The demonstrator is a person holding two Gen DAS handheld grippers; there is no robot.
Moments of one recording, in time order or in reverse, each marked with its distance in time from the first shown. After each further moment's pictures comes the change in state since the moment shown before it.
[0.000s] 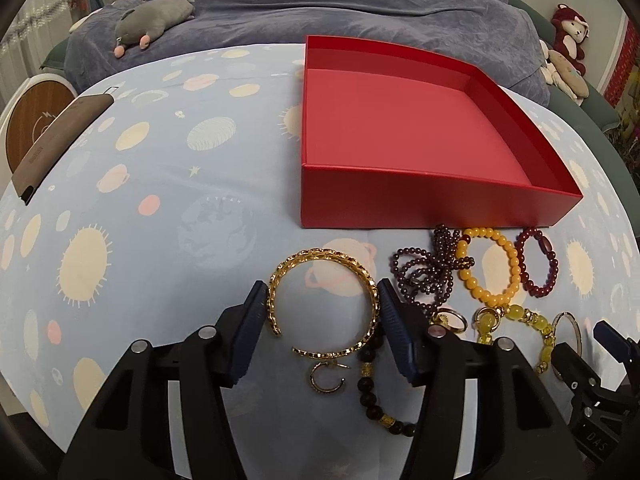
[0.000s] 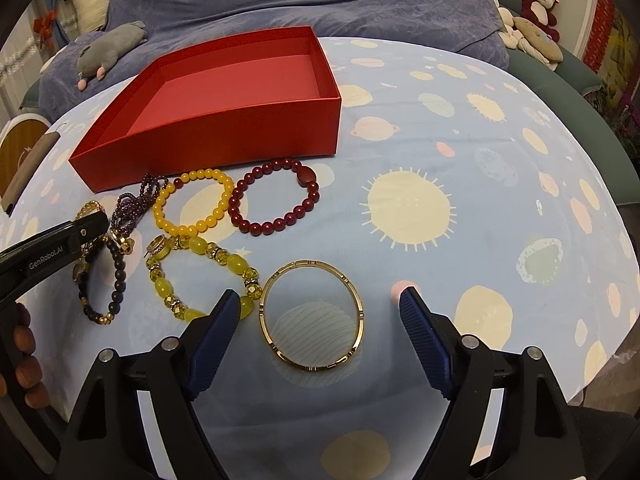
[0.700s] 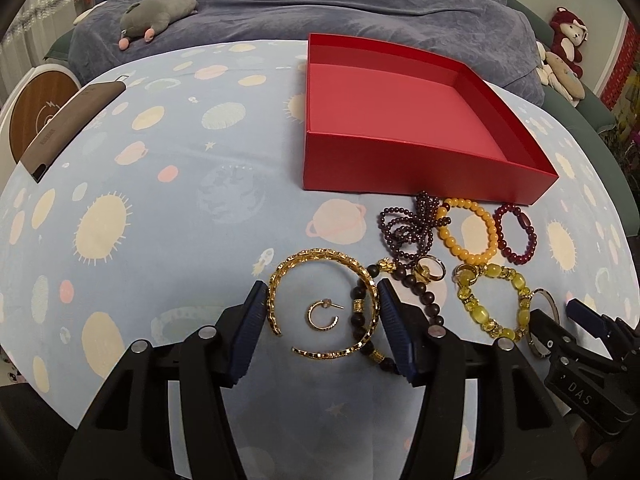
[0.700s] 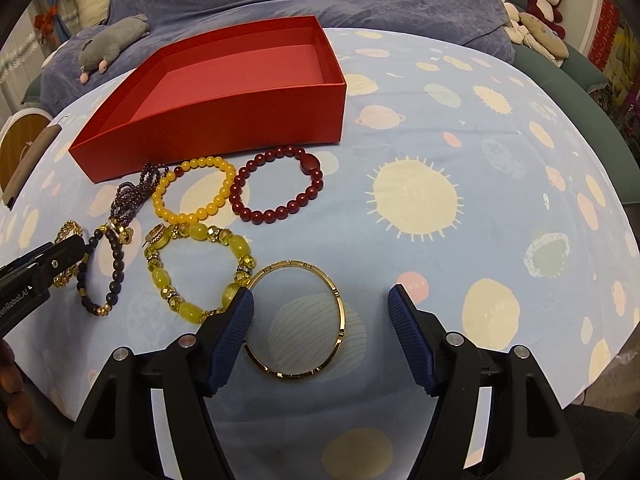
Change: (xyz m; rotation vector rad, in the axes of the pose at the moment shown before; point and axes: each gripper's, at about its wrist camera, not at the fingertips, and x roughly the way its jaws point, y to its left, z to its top) left arm -0.025 0.001 -0.020 -0.010 0.012 -0.020; right arm 0.006 0.000 -0.004 0.006 0.036 0.021
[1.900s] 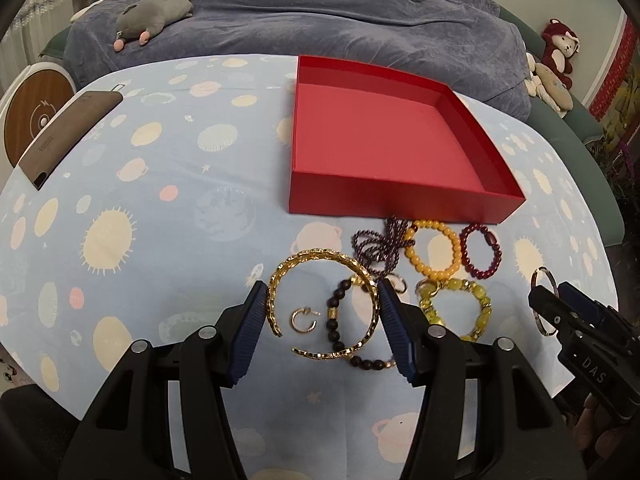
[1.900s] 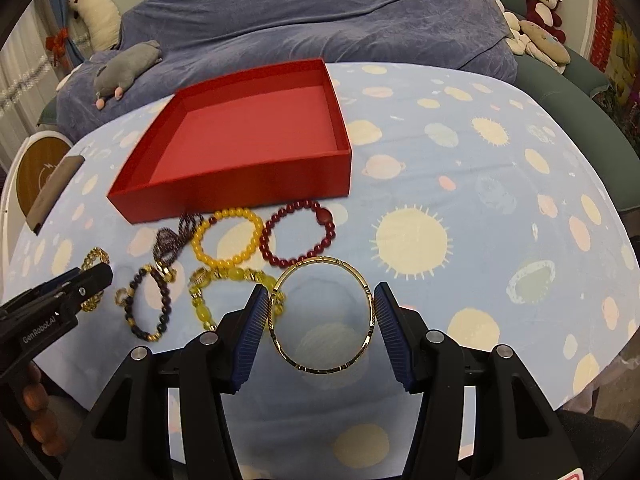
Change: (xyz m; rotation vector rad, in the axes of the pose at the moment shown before) left arm -0.033 -0.005 0.018 -0.017 -0.018 -0.061; right arm -0.049 -0.003 0.037 0.004 -0.106 0.066
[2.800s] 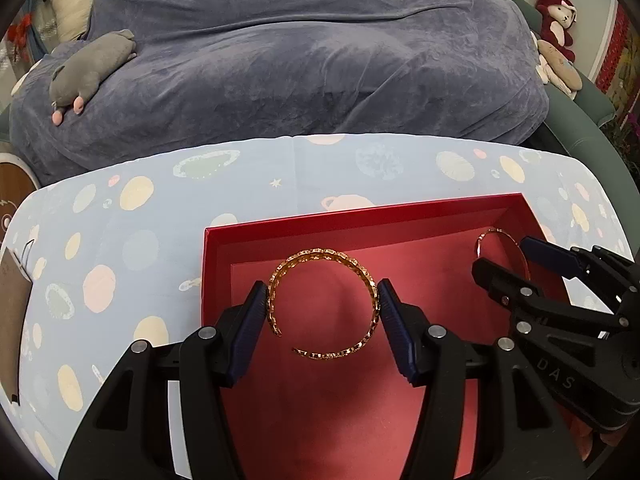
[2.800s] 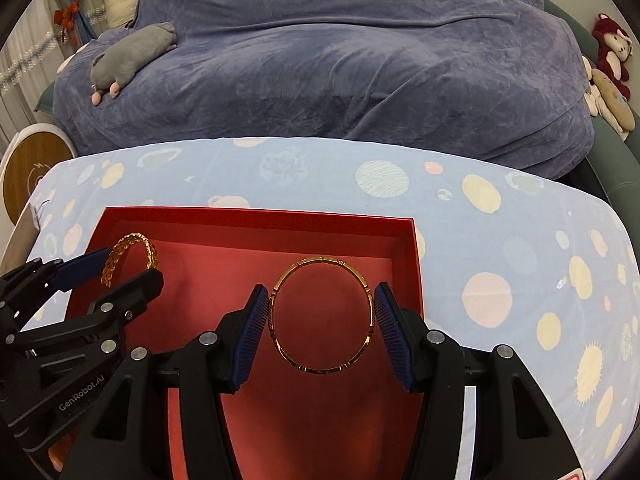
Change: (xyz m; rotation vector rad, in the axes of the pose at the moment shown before) left arm 0.167 -0.033 0.216 0.146 0.020 0.036; right arm 0.191 0.037 0.221 -0.145 0.075 0.058
